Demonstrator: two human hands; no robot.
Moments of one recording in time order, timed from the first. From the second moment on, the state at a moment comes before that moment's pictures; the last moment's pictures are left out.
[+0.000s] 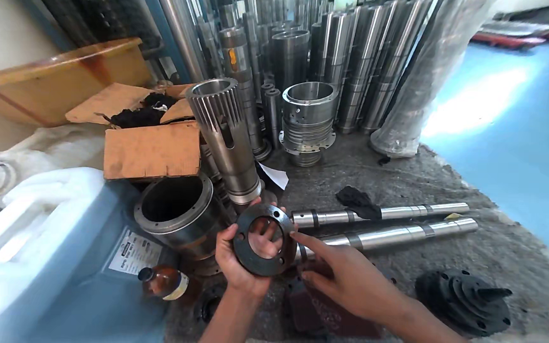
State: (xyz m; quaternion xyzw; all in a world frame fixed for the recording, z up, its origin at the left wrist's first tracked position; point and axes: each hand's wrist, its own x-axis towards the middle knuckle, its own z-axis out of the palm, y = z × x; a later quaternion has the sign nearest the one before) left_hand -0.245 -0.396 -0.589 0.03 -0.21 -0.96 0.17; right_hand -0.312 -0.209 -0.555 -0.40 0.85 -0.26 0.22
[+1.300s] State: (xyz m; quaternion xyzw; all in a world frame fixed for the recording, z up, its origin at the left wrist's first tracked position) left_hand -0.245 -0.402 -0.590 0.03 -0.21 -0.96 0.17; right_hand -0.311 -0.212 -0.559 -0.41 0.84 -0.29 0.23
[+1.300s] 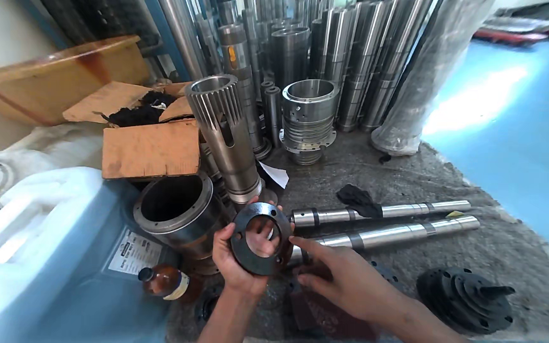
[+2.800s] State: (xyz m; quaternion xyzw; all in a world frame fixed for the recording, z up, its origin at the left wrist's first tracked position) left_hand -0.251 -0.394 -0.603 0.02 -0.17 -0.97 0.17; right_hand -0.288 -0.234 -0.591 -0.22 0.75 -0.55 0.30
